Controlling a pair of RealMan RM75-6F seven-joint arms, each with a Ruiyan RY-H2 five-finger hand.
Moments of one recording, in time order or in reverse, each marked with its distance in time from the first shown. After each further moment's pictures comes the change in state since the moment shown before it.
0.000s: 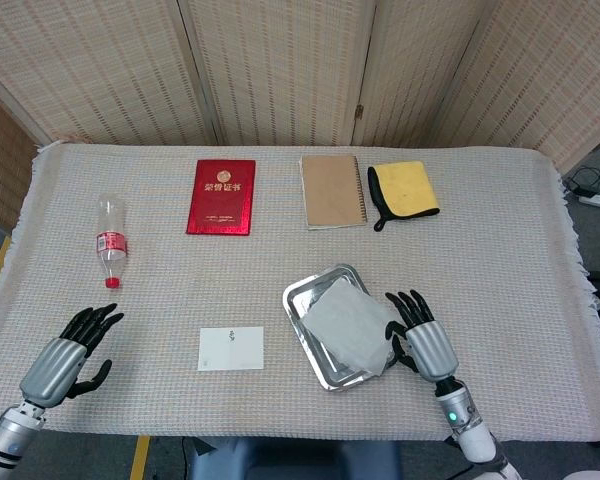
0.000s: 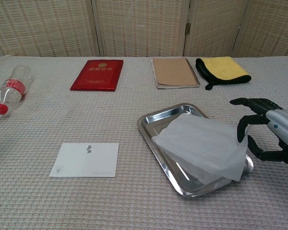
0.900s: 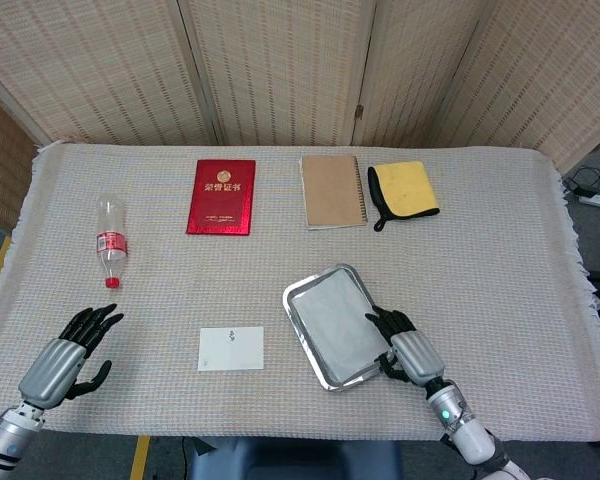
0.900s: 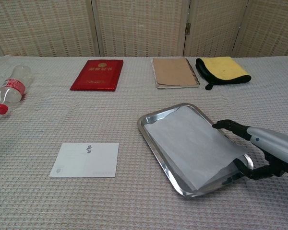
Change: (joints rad) left arm 0.002 0.009 0.001 -0.013 0.005 0.007 0.001; right arm 0.064 0.235 0.003 -0.484 0.190 -0.382 -0.121
